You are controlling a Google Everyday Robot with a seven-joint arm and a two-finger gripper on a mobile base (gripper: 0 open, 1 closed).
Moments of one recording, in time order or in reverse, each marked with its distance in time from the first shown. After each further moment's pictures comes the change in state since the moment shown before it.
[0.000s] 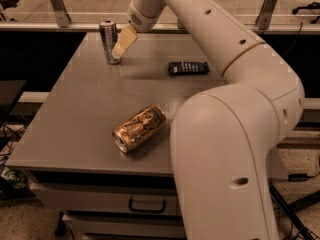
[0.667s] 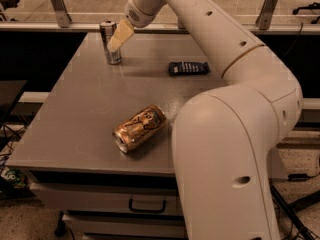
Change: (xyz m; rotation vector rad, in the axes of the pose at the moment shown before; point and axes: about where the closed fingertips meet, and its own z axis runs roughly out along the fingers) arm -0.025 -0.009 0.000 0.023 -0.097 0.022
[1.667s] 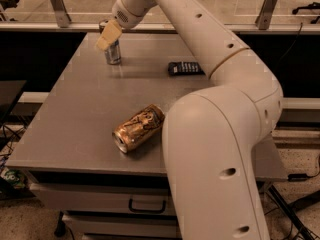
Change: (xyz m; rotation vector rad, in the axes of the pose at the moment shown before) arm -0.027 0.023 0.017 -0.082 -0.067 -0.055
